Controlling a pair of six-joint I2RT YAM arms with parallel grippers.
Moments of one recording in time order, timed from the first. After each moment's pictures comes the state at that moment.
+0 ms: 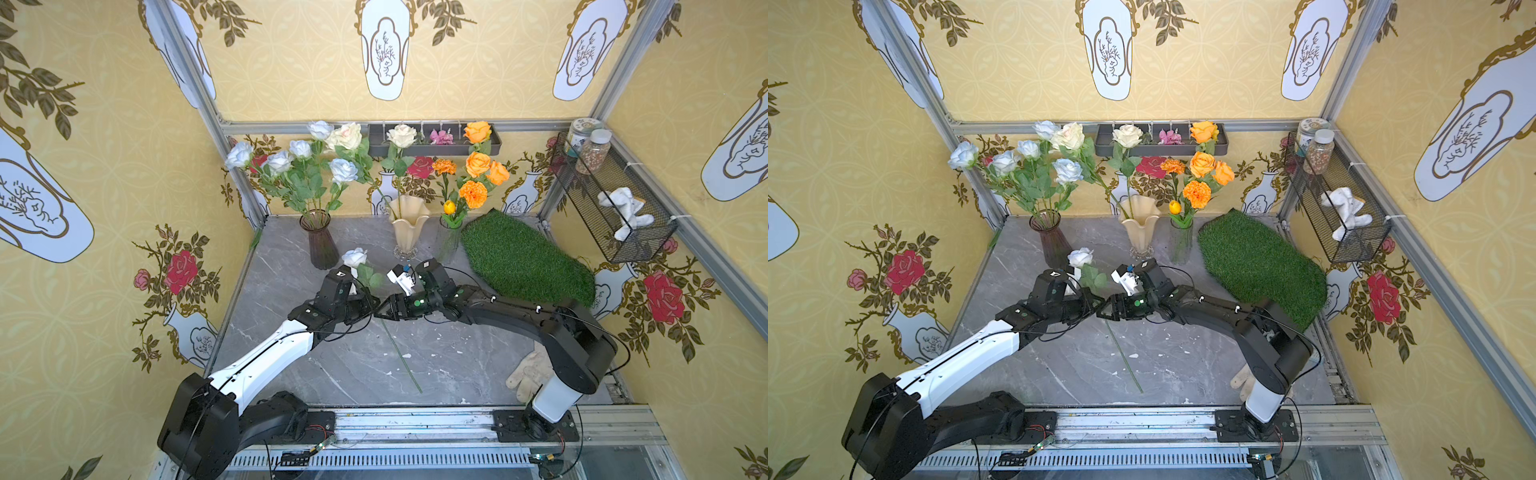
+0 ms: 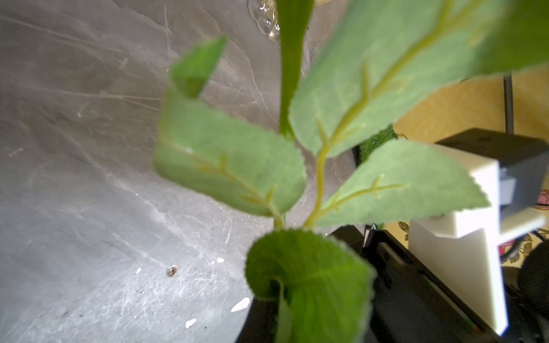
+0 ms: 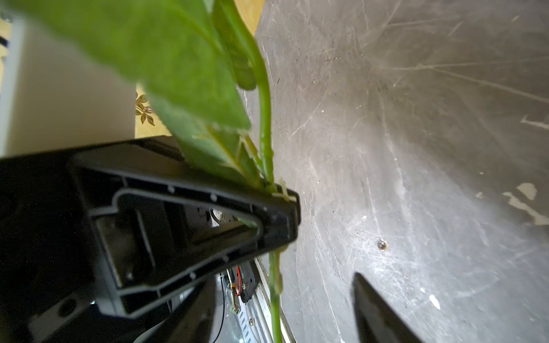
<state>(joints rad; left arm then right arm) -0.52 1.16 0.73 -0.26 0.26 -0.91 0.74 1.66 1.02 0.00 -0.66 0.65</state>
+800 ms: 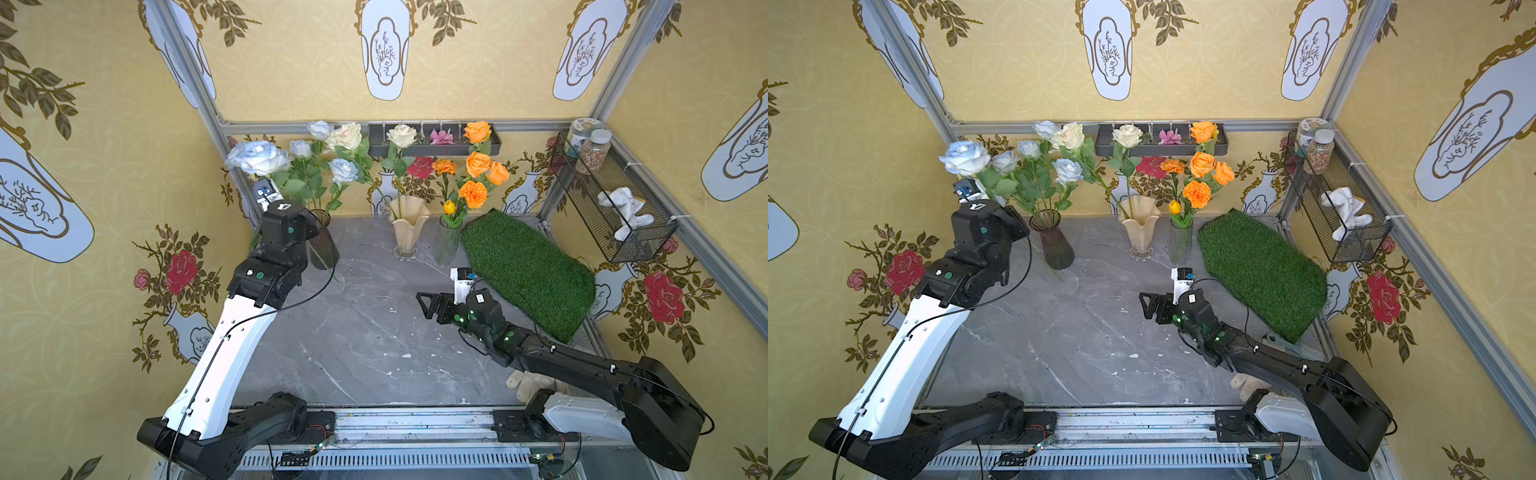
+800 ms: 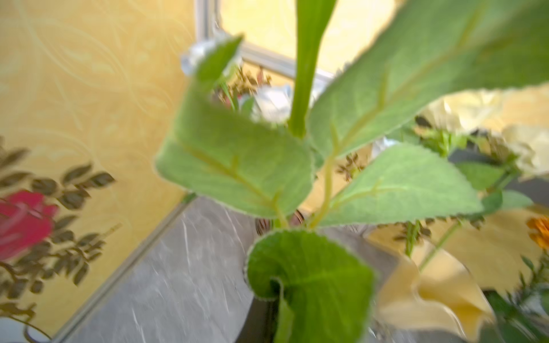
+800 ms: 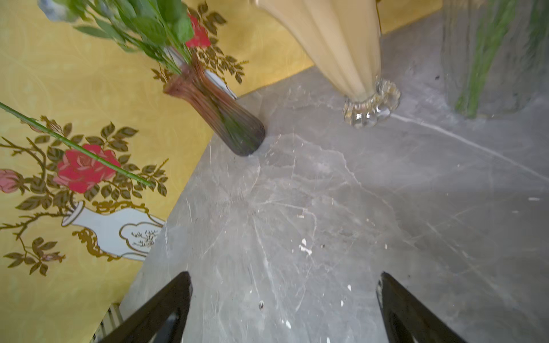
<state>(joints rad) -0.34 1.21 1.51 -0.55 -0.64 -0.33 0.74 1.19 0.51 0.38 0.06 0.67</state>
